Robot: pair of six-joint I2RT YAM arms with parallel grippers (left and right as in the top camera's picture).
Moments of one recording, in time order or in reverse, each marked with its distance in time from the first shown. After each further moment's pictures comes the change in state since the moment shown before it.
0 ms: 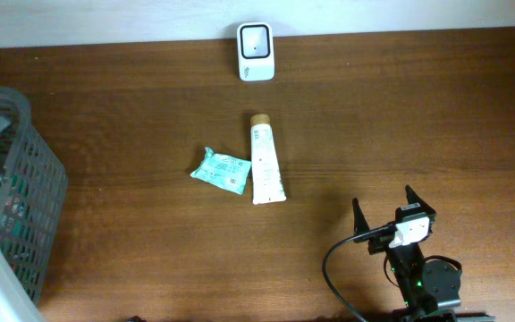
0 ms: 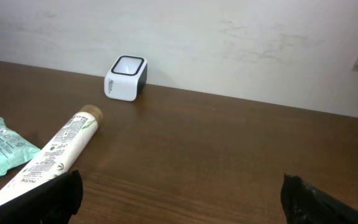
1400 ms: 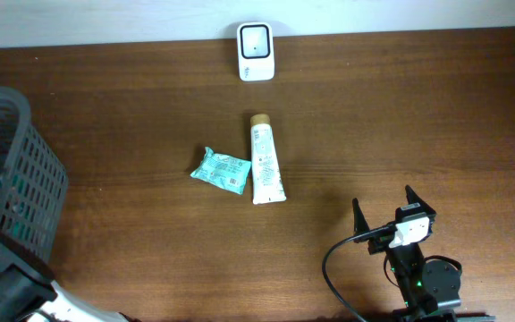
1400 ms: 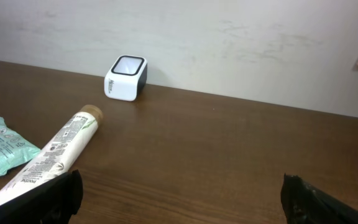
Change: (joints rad) left arm 0.279 0.547 -0.421 0.381 -0.215 0.475; right arm 0.000 0.000 0.000 0.000 0.000 0.000
